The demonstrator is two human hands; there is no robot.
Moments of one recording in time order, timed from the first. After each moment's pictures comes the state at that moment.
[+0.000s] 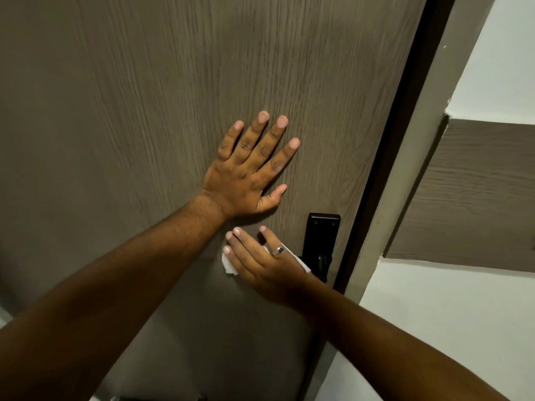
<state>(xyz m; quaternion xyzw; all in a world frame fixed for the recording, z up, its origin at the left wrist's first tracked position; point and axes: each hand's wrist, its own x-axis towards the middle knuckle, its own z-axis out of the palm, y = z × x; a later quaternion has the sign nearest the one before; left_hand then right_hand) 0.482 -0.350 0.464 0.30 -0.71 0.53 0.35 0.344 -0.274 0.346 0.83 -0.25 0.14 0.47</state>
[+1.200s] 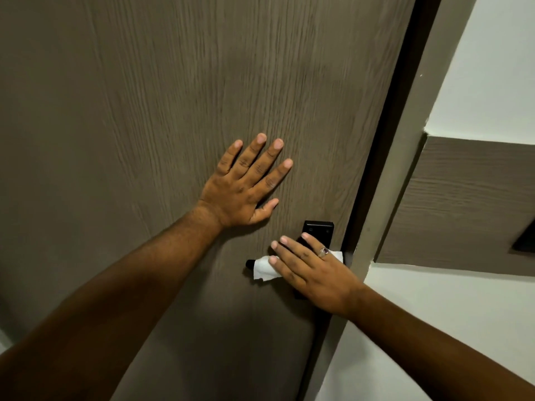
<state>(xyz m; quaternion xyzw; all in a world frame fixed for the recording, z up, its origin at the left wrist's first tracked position) 0.490 -0.346 0.459 0.28 -0.73 0.53 0.33 0.264 -0.244 0.381 0.89 -0.36 -0.02 0.29</state>
